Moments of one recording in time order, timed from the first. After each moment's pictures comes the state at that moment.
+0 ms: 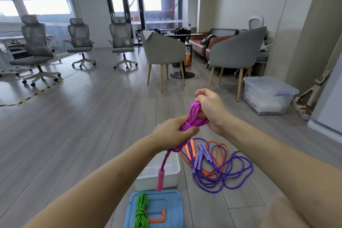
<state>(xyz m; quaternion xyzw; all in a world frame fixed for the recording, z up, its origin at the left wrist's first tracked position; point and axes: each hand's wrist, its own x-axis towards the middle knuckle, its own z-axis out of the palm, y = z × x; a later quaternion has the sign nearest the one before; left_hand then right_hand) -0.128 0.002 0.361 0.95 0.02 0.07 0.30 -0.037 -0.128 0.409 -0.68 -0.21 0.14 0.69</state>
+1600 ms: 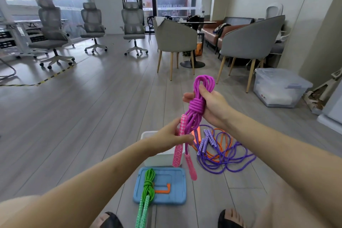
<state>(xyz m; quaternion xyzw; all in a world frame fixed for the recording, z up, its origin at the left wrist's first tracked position) -0.206 -0.009 0.317 0.80 0.03 0.01 0.60 -0.068 -0.128 0.372 -0.53 -0.24 0.29 0.76</state>
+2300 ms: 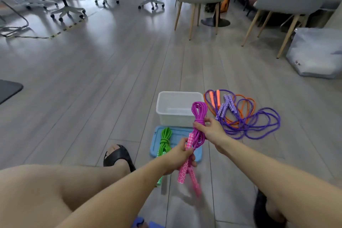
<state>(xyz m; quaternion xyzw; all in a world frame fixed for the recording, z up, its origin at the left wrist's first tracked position) -0.269 -0.011 0.098 0.67 0.25 -0.08 0.69 -0.108 -0.097 0.106 -0.75 -0.16 0.31 0.57</state>
